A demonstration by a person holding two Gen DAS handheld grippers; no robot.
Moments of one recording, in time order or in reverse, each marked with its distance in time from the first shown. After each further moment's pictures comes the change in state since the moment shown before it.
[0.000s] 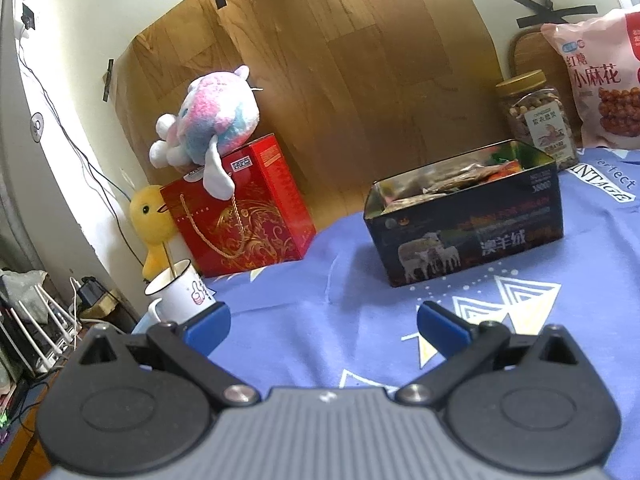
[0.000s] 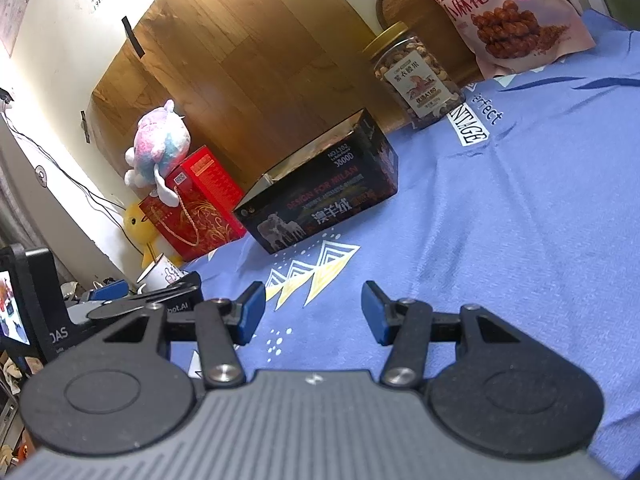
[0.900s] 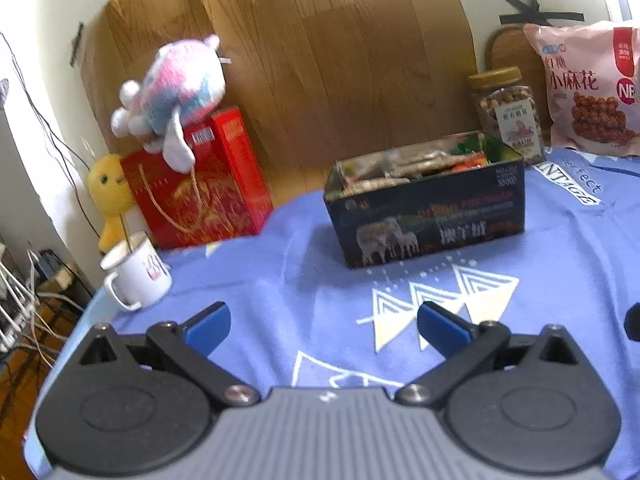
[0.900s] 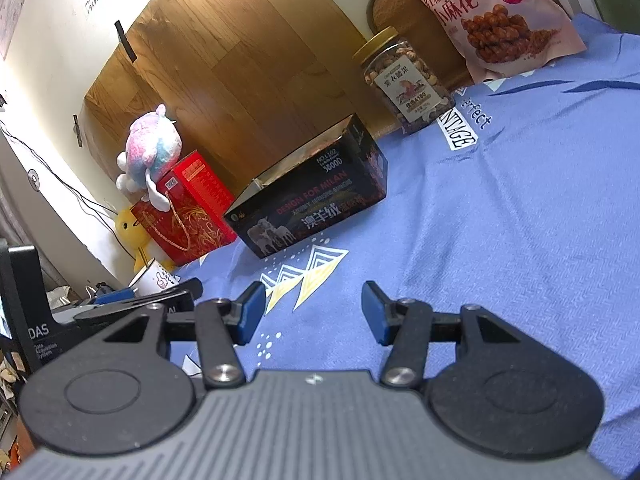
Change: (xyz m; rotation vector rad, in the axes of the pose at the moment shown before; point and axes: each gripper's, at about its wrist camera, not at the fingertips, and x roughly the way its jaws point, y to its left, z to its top) left arm 0.000 0.000 0.002 -0.064 0.093 -0.155; right arm -0.004 -0.001 -0.001 0.003 -0.023 -0.030
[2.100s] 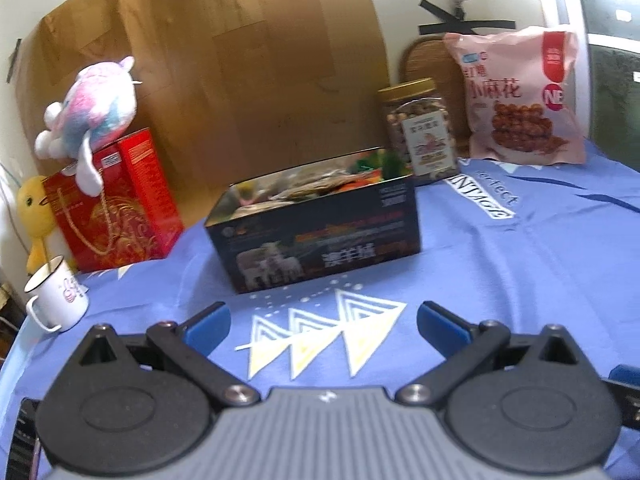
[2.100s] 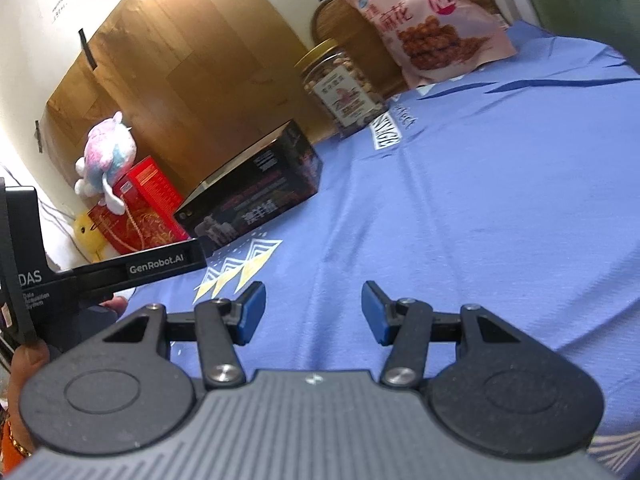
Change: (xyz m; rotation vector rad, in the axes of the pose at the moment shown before) left arm -0.005 -0.065 0.010 0.037 -0.051 -0.177; right arm -0.036 -0.018 -0.017 0.027 -0.036 -0.165
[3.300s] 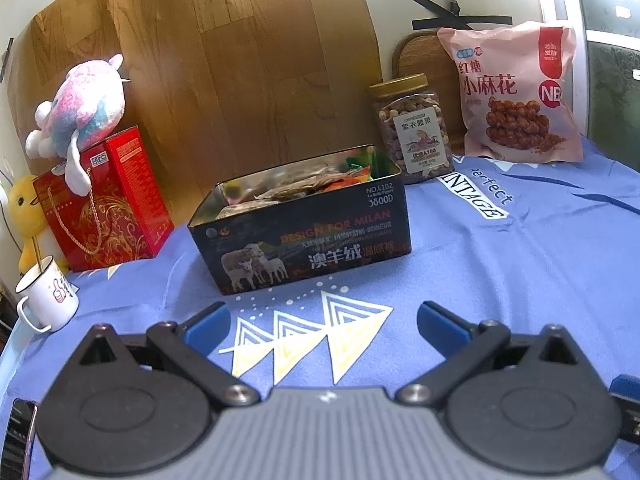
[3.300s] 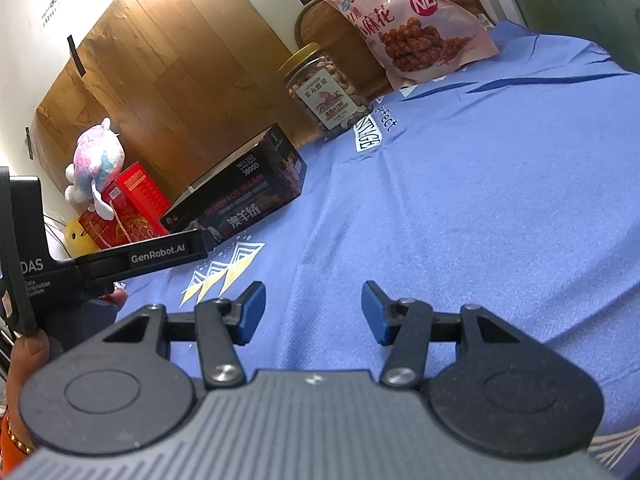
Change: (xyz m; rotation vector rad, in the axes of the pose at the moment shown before) left arm 0.008 -0.008 0.002 -0.003 0.013 -0.006; right arm -0.002 -0.007 0.001 0.007 -0.007 -0.020
